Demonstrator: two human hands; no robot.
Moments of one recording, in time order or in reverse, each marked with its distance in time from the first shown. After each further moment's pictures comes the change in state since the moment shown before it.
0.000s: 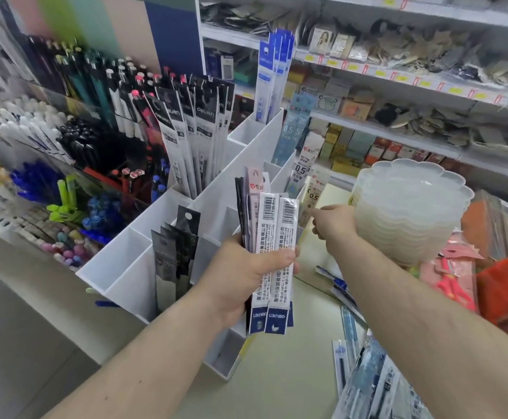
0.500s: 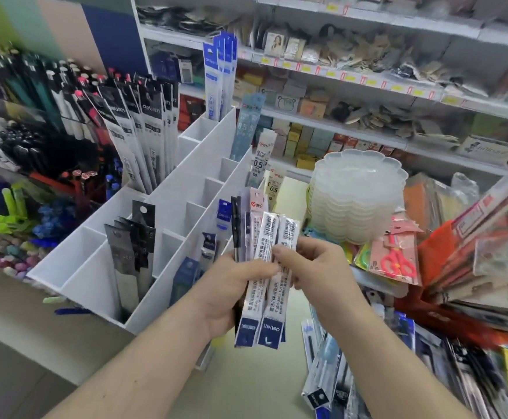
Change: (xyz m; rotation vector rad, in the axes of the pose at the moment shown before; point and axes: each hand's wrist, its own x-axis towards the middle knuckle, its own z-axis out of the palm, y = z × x) left_hand -0.007 -0.028 0.019 -0.061 -0.233 -0.194; right_hand -0.178 0.012 -0.076 0.341 -0.311 -0.225
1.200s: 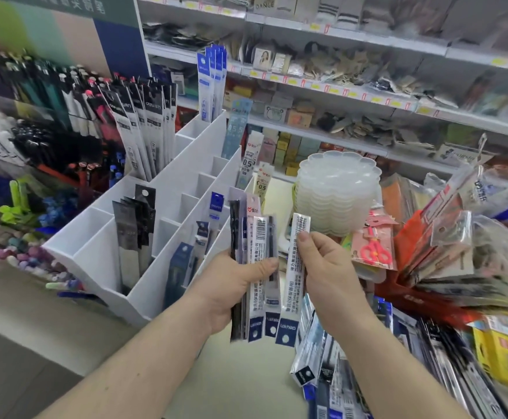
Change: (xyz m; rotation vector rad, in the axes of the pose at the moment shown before) left_hand -0.027 -0.015 0.022 0.134 0.128 0.007; right_hand -0.048 0.002 -0.007 0.093 0.101 -0.117
